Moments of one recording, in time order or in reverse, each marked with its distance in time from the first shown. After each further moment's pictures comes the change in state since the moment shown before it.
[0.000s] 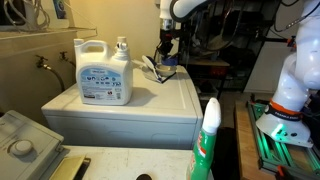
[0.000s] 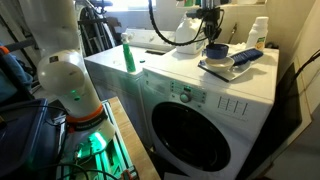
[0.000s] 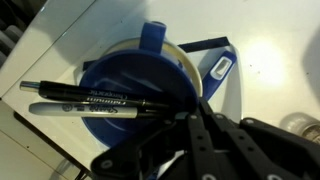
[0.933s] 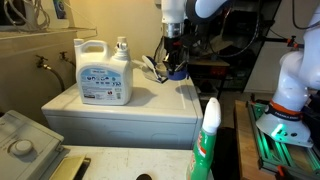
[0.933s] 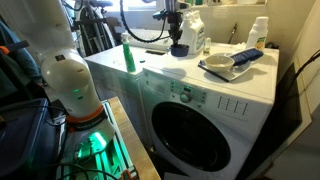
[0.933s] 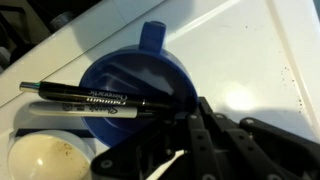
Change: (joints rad) arm 0.138 -0.158 0.168 -0.221 -0.009 -0.075 0.170
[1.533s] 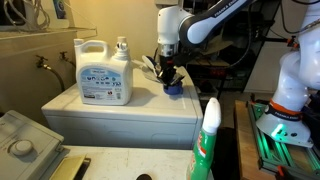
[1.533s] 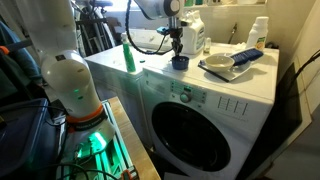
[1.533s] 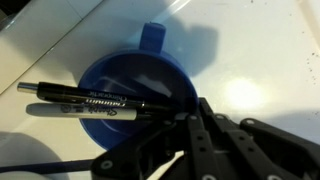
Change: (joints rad) arm 0.006 0.126 -0.011 -0.044 -0.001 0.195 0.119
